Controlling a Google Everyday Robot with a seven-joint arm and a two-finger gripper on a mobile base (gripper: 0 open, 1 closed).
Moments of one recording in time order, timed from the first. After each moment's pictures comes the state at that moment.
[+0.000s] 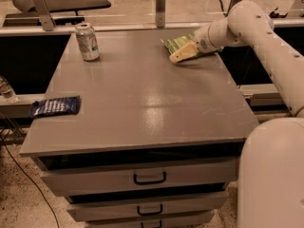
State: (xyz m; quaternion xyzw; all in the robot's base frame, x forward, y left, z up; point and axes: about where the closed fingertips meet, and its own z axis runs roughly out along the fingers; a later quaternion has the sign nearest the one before) arm 0.837 -0.147 0.862 -0.41 0.78 0.09 0.47
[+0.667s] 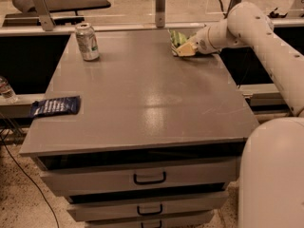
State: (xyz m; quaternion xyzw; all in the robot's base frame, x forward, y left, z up) arm 0.834 -0.150 0.855 -0.37 0.80 0.11 0.45
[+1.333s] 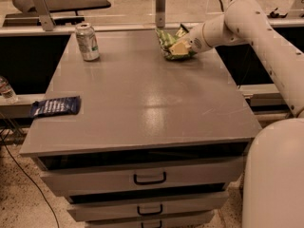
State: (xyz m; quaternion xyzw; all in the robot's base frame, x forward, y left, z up) arm 0.809 -0.112 0.874 -0.41 0.78 0.15 0.45
